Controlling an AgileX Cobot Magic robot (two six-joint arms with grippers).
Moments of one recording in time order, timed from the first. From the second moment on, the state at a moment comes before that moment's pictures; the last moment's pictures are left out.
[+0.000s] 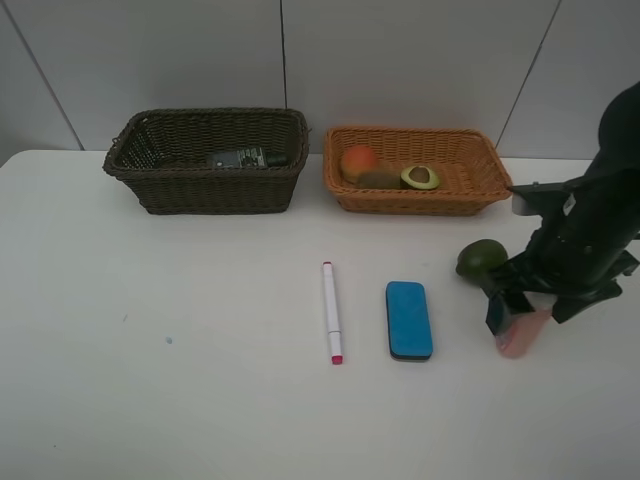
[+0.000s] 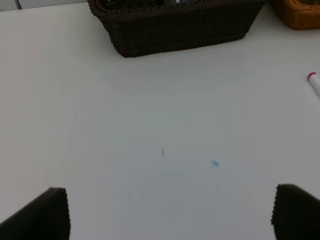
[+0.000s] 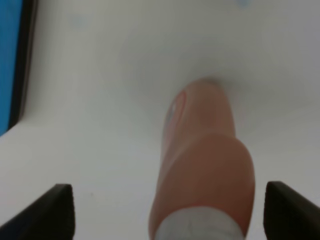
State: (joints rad) left arm -0.04 -0.01 -0.51 -0.13 1.07 0.12; right arm 0.25 1.60 -0.79 0.00 0.87 0.02
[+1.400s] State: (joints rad) left arm -0.04 -0.01 -0.51 -0.13 1.07 0.11; right arm 0.35 1.52 -1.20 0.01 1.01 -0.05
